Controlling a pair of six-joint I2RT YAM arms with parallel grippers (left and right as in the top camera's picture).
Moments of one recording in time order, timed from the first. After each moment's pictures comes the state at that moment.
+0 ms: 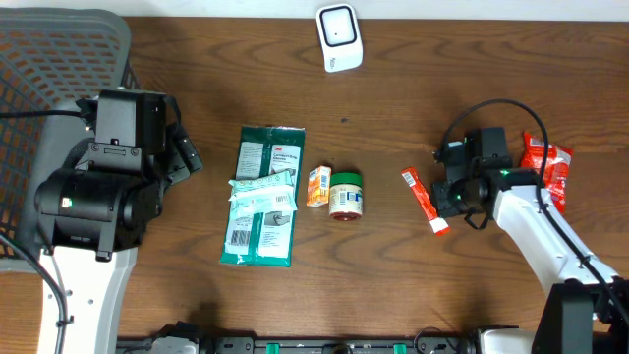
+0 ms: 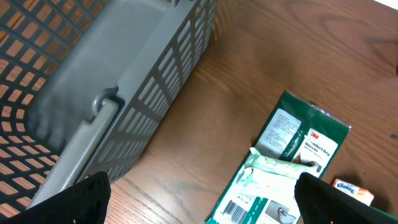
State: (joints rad) left arm -0.14 1.21 1.52 -1.32 -0.36 -0.52; right arm 0.07 1.50 0.84 -0.64 -0.12 -0.12
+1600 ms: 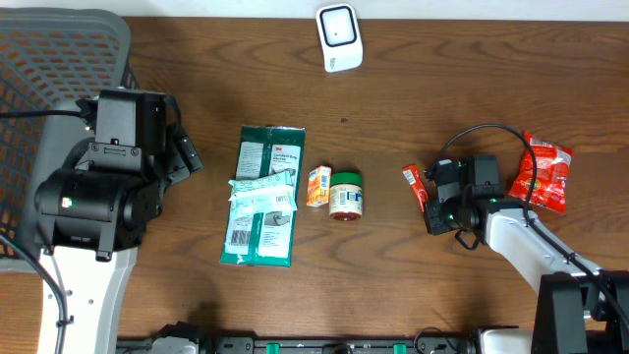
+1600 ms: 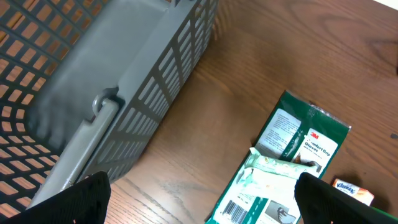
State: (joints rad) left arm -0.14 1.21 1.52 -1.32 -0.36 -0.52; right arm 0.07 1.51 0.62 -0.35 -0.20 -0.14
